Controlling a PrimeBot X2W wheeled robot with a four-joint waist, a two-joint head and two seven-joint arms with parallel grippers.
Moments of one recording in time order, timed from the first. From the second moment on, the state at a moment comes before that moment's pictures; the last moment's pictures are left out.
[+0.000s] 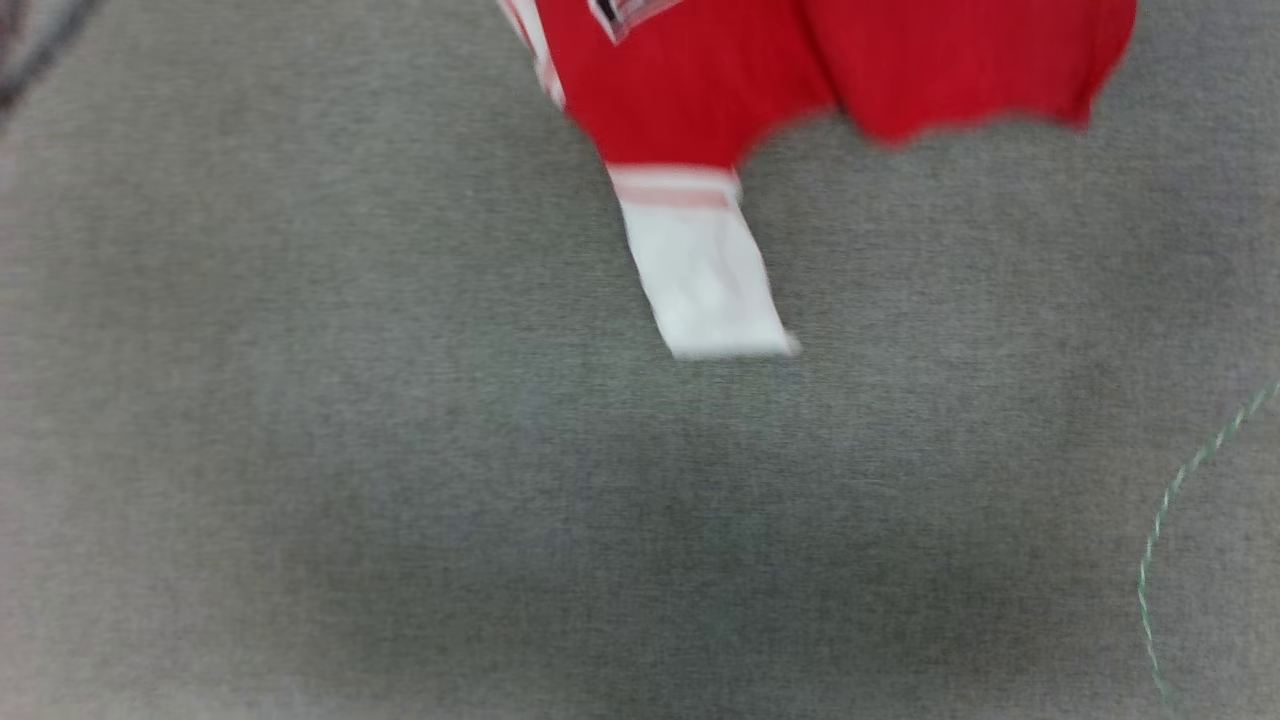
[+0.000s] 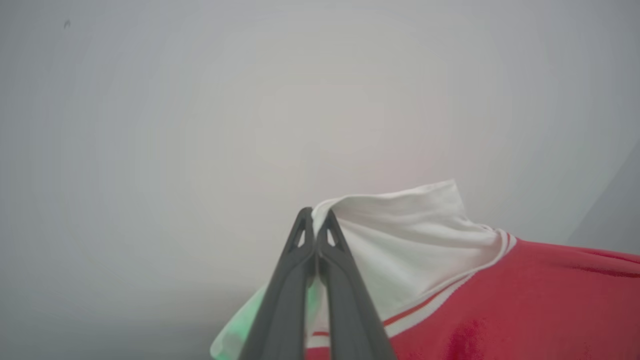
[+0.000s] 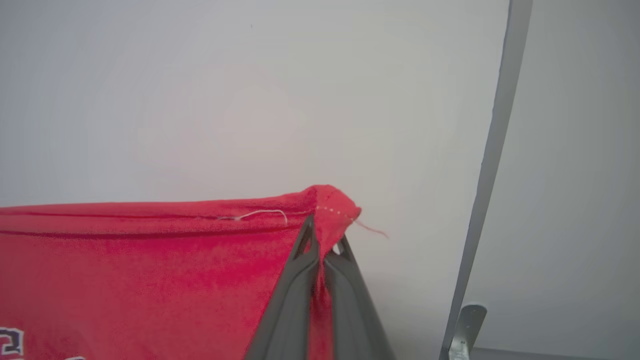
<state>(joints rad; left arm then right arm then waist) -1.59 0.50 -0.69 0.79 -1.16 0.04 -0.16 -1.56 -0.30 0.13 0.84 0.46 0.13 0.14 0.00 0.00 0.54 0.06</state>
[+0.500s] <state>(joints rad) -1.85 0.41 -0.68 1.06 -1.05 -0.09 -0.26 -1.76 -0.28 0.12 1.02 0.44 0.13 -0.02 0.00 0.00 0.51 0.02</state>
